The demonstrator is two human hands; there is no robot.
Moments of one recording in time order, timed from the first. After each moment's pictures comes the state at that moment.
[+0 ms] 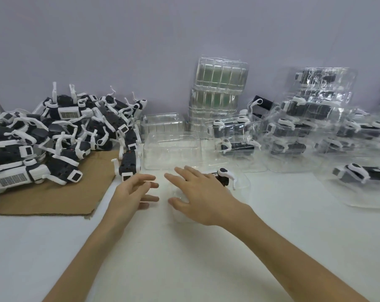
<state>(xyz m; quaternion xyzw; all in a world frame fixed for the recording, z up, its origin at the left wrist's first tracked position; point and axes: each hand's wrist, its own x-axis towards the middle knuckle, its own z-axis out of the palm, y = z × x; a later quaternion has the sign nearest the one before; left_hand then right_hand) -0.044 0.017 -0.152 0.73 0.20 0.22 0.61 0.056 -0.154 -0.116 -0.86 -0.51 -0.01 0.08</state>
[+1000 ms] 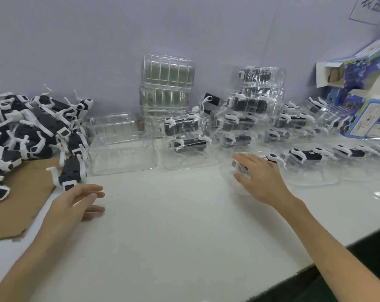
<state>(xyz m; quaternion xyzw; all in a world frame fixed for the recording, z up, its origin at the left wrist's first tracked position) -0.042 0.025 -0.160 0.77 0.21 0.20 0.57 0.147 -0.346 -0.122 -0.96 -0.21 -0.10 0.17</state>
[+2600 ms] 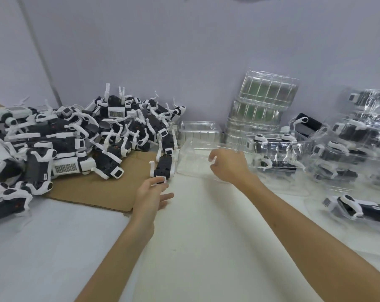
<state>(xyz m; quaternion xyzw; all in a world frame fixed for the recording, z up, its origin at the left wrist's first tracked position) -0.054 0.033 -0.139 0.54 0.34 0.29 0.72 0.157 -0.058 -0.109 -0.91 -0.38 -0.06 0.13</state>
